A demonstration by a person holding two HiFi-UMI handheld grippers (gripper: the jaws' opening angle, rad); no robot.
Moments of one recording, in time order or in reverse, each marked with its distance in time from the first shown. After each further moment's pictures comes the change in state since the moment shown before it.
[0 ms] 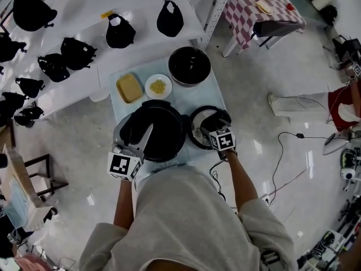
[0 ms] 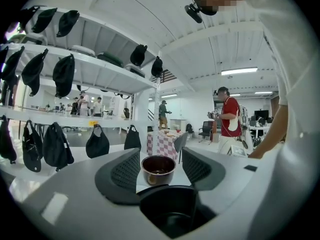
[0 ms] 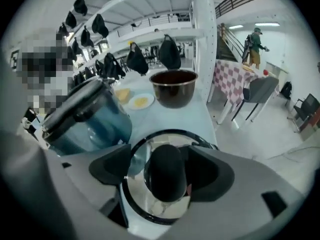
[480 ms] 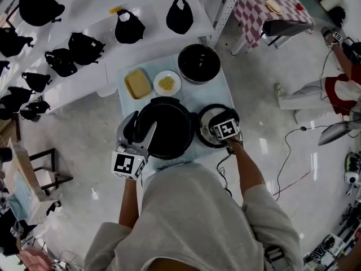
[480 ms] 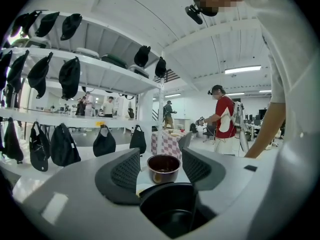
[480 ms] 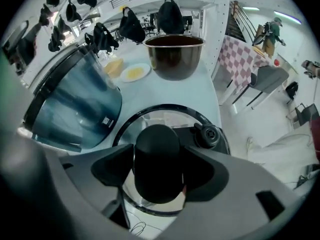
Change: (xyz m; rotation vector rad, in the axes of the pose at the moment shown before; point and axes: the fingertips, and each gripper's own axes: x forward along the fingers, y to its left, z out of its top) left arm -0.012 0.013 0.001 -0.008 0.003 0.048; right arm 0.035 -0.017 -0.037 -0.029 0.306 -0.024
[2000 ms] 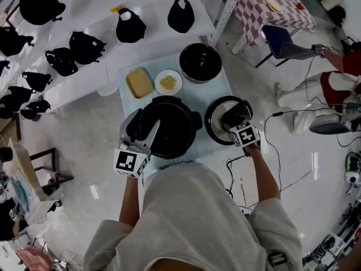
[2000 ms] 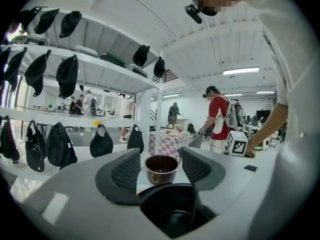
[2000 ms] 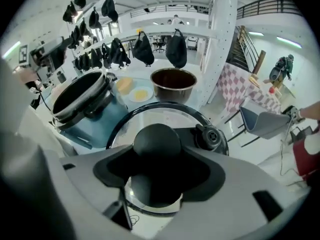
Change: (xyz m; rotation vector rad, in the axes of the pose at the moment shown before) left arm 0.006 -0.002 -0.001 -0.005 0.007 -0.025; right arm -0.097 -0.019 0.025 -0.152 -0.154 -0.032
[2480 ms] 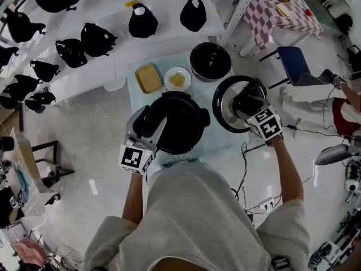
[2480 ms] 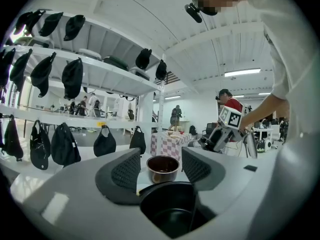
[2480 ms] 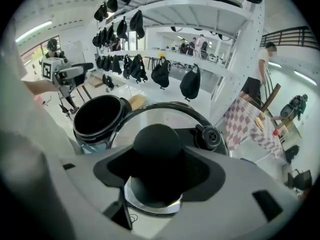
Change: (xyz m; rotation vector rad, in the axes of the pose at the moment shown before) left arm -0.020 0.003 -0.002 -0.007 -0.029 0.020; right arm -0.091 0.002 0.102 -0.261 -0.122 0.013
